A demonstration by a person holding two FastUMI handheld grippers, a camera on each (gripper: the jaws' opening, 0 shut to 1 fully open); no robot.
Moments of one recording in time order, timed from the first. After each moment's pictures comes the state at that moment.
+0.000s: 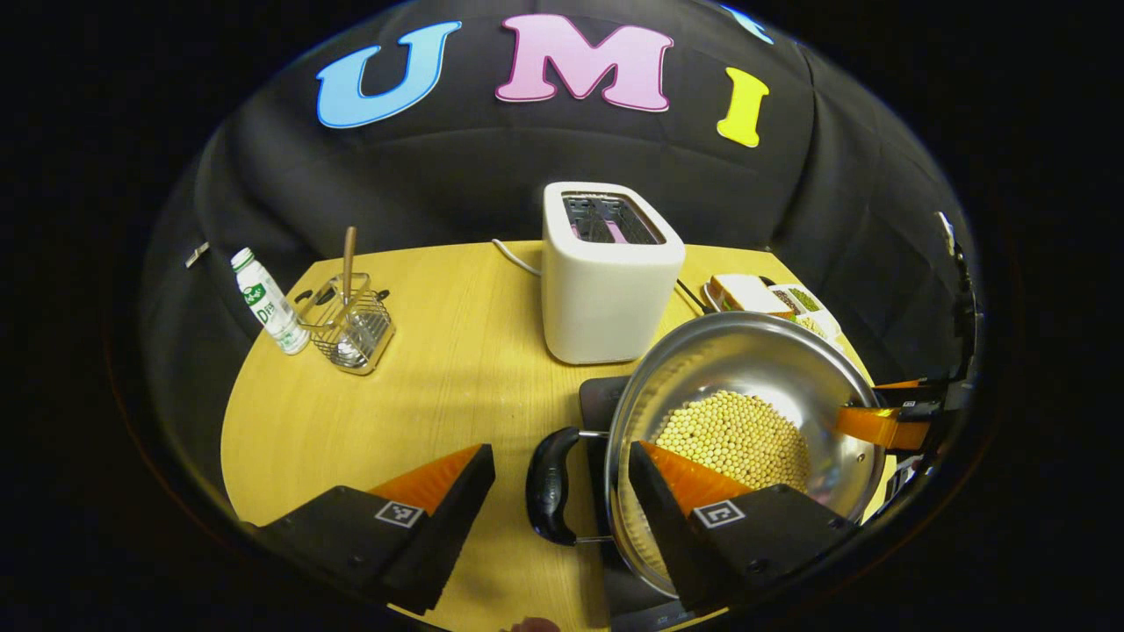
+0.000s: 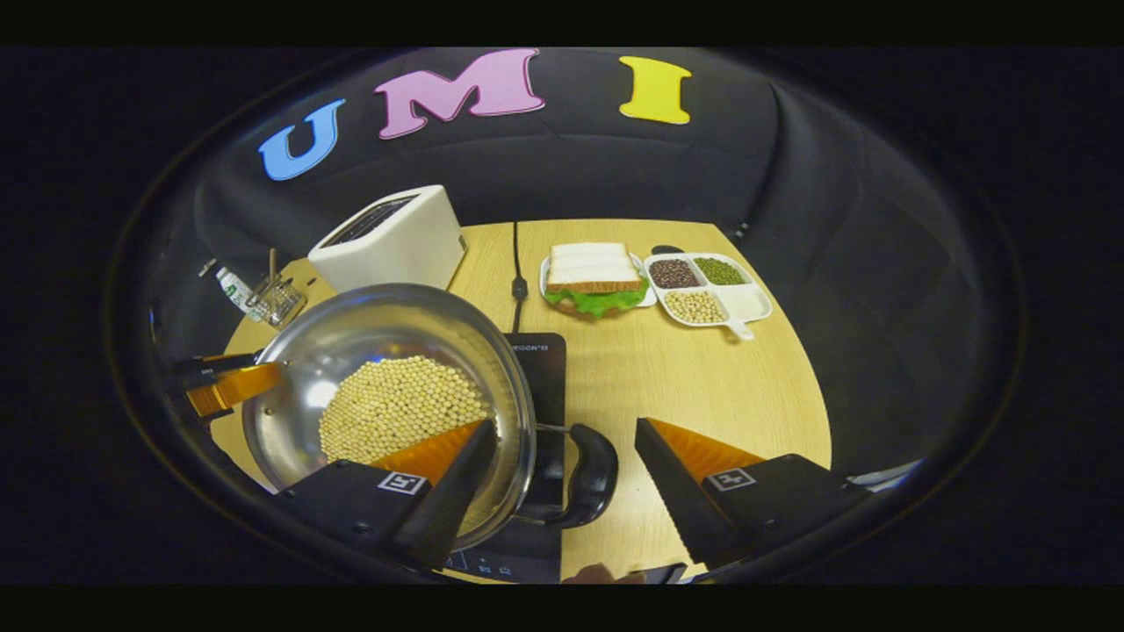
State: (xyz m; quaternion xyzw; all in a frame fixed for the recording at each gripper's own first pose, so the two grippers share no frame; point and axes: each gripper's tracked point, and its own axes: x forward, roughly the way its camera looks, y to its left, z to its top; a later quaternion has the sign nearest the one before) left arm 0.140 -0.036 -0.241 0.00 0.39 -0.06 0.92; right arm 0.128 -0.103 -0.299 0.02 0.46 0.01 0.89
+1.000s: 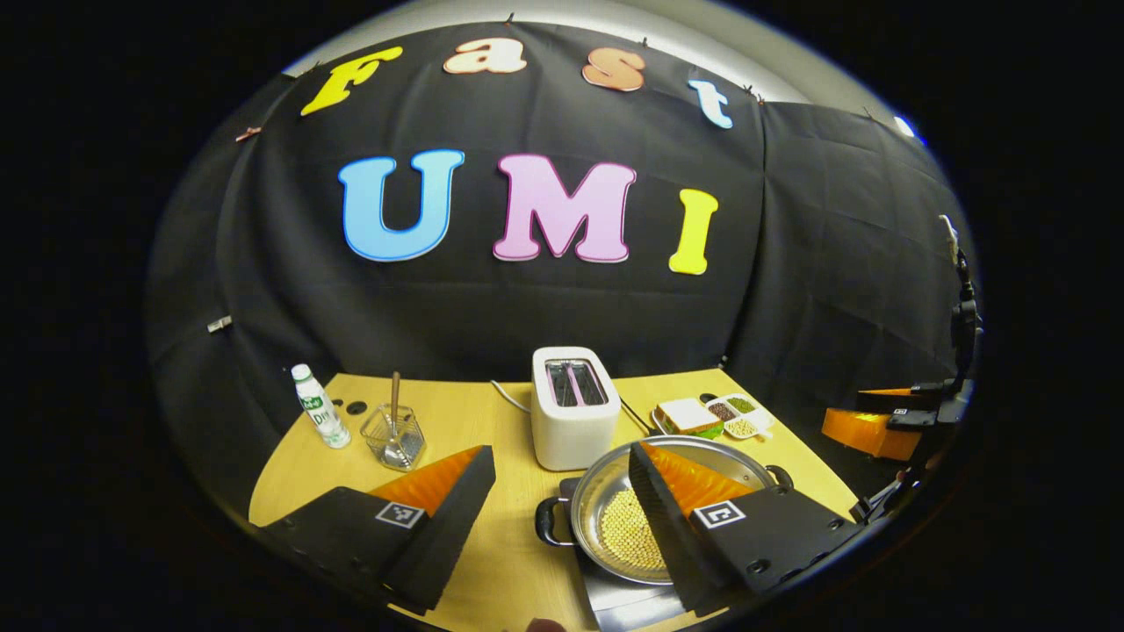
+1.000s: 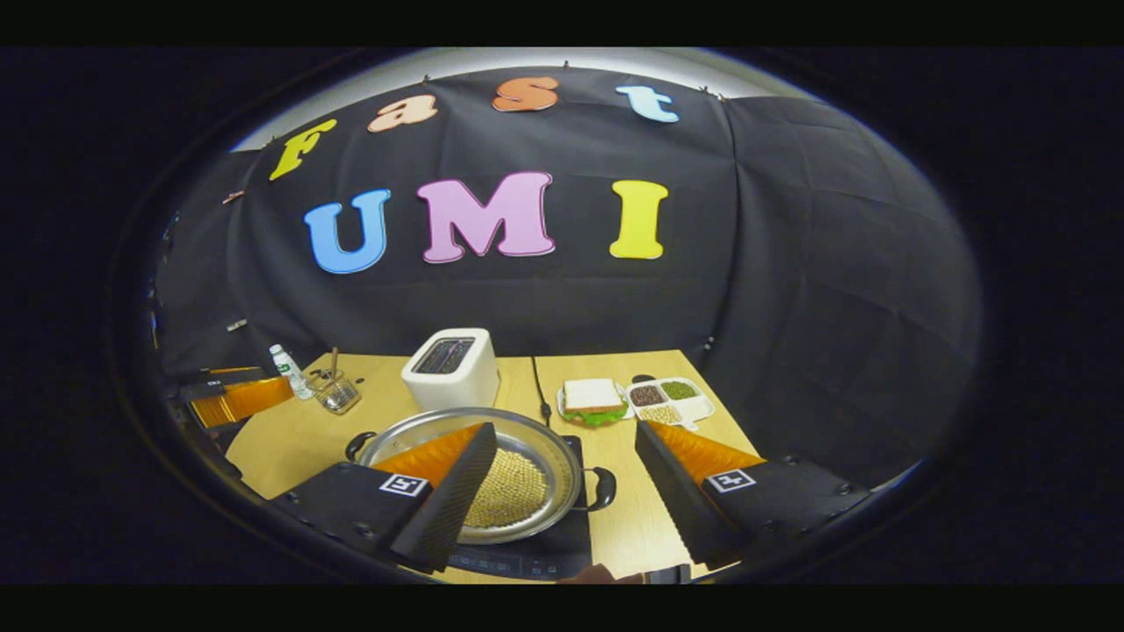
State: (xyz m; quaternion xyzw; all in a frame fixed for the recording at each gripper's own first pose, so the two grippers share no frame) left arm 0.091 -0.028 -0.050 -0.01 0.17 -0.10 0.98; right arm 0.093 -0.071 -0.095 0.02 0.22 0.00 0.98
